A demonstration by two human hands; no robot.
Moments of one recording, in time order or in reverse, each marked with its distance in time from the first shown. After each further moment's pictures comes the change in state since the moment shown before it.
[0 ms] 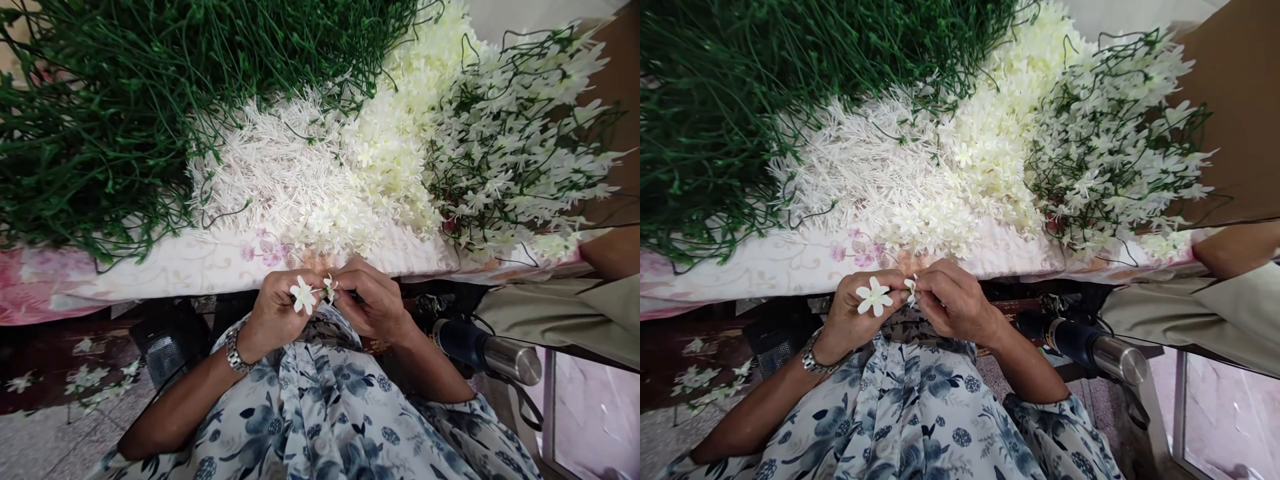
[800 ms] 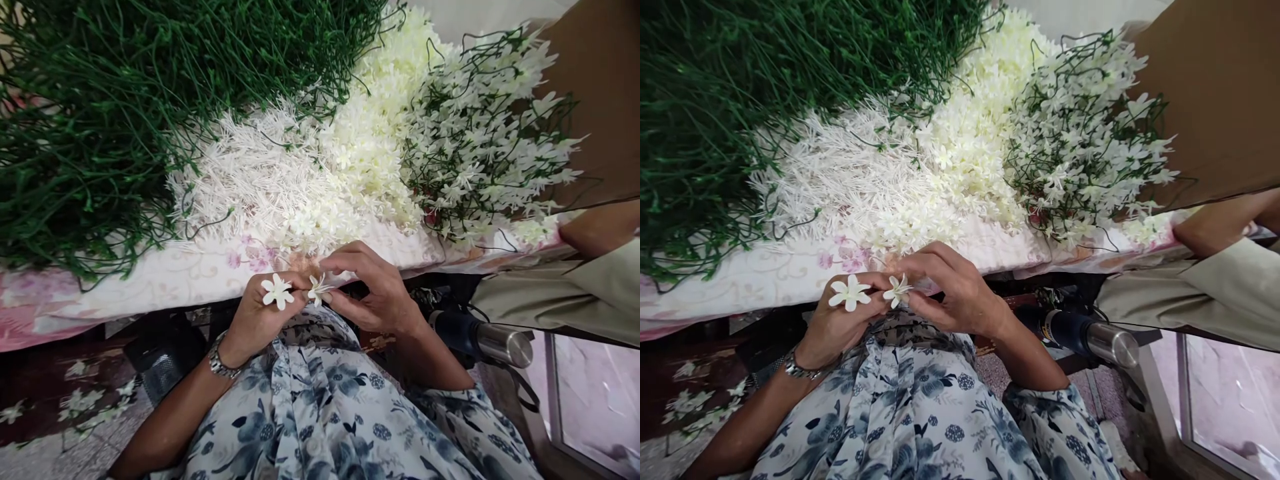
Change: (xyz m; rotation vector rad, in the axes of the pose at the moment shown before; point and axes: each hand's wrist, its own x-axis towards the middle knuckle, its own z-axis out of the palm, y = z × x) left_hand -0.005 -0.006 -0.004 -0.220 -0.063 -0.275; right_hand 0.014 -0.005 -0.025 -0.012 -0.067 0.049
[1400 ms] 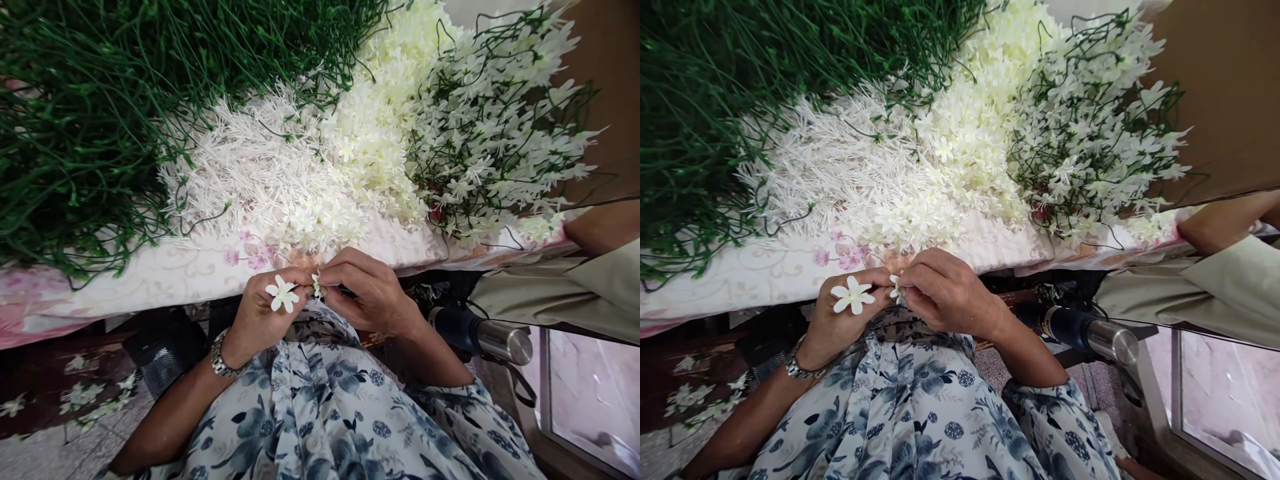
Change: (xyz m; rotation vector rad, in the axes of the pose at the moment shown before) left_hand 0.003 0.006 0.003 0.260 0.096 0.201; right_hand 0.002 0.002 0.007 -0.089 -0.061 -0.095
